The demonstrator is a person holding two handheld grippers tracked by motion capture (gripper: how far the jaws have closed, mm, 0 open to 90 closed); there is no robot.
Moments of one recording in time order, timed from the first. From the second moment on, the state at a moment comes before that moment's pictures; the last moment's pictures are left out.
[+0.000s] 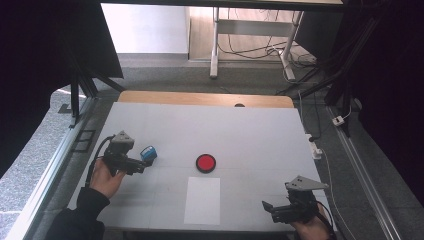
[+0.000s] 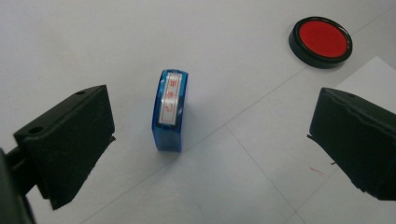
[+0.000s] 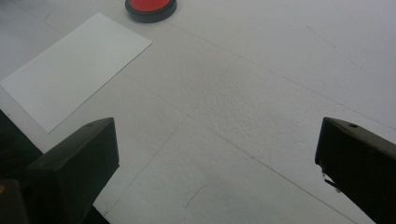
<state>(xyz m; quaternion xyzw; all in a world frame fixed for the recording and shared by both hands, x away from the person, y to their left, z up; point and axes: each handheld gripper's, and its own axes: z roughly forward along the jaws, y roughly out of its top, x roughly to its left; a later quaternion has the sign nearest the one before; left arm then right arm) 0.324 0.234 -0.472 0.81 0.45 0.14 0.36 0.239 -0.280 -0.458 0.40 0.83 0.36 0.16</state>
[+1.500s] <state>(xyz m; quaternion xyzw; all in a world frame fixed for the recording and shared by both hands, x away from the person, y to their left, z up) 0.359 0.235 -0.495 0.84 0.43 0.13 0.32 0.239 -0.278 -0.459 0.39 0.83 0.36 0.16</state>
